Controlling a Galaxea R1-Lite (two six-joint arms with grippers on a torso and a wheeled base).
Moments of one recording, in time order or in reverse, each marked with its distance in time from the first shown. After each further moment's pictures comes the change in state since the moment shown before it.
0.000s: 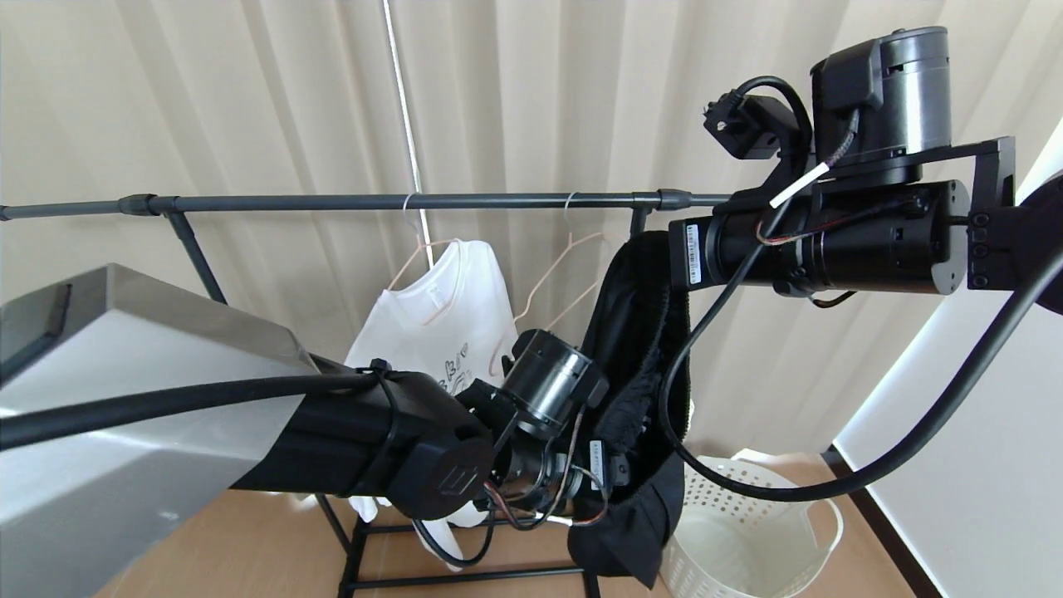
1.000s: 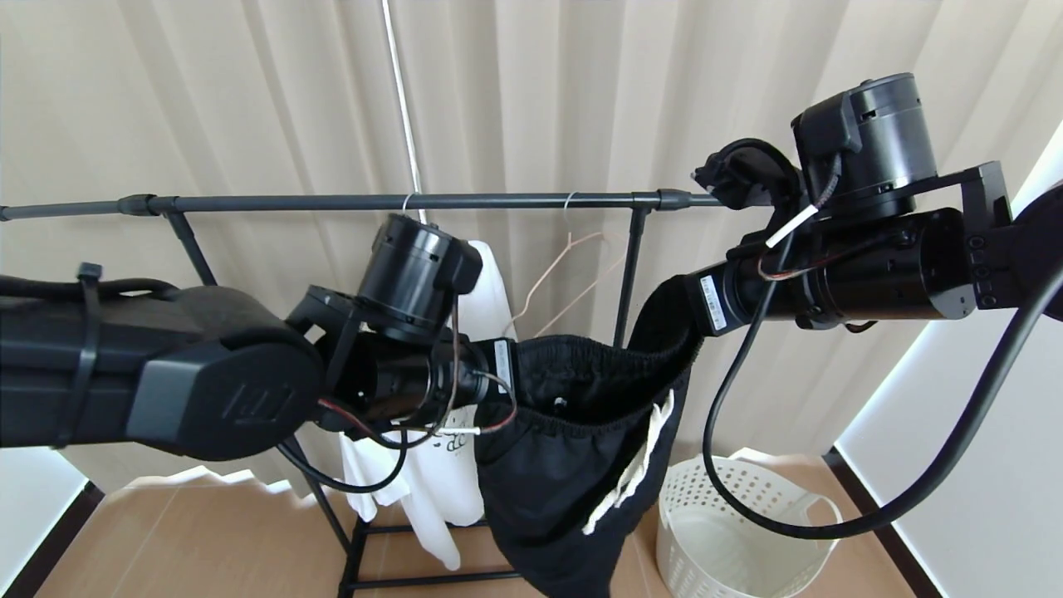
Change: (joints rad) left arm 0.149 -0.286 0.050 0.014 0.130 0.107; right arm -0.012 -0.004 0.030 0.154 -0.124 -0.129
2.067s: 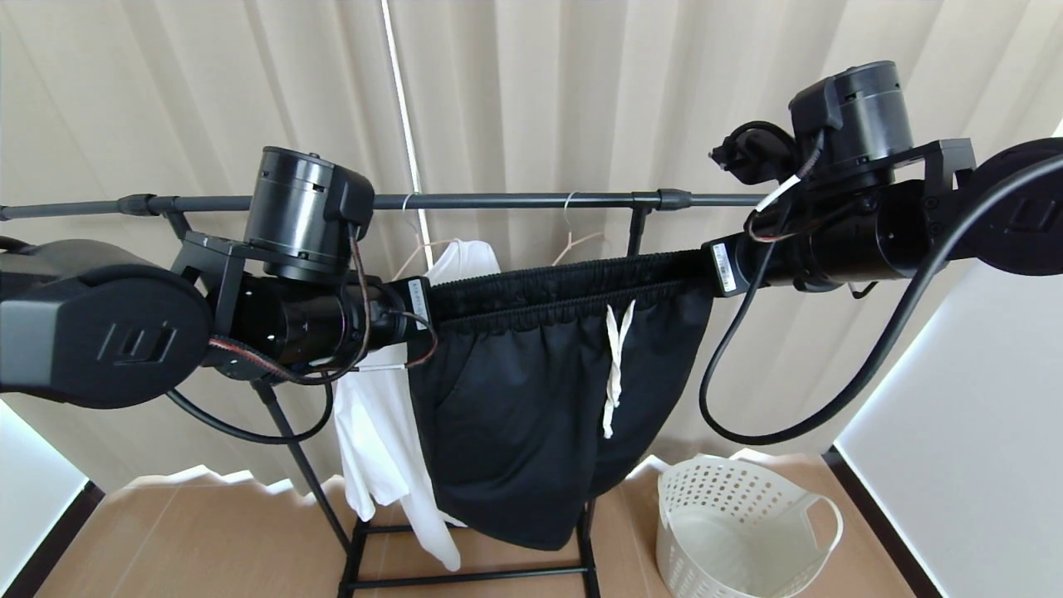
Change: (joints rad) left arm 0.167 -0.094 0.008 -0.003 0.106 0.056; right arm -0.124 0.085 -0.146 0.044 -0.112 -0.002
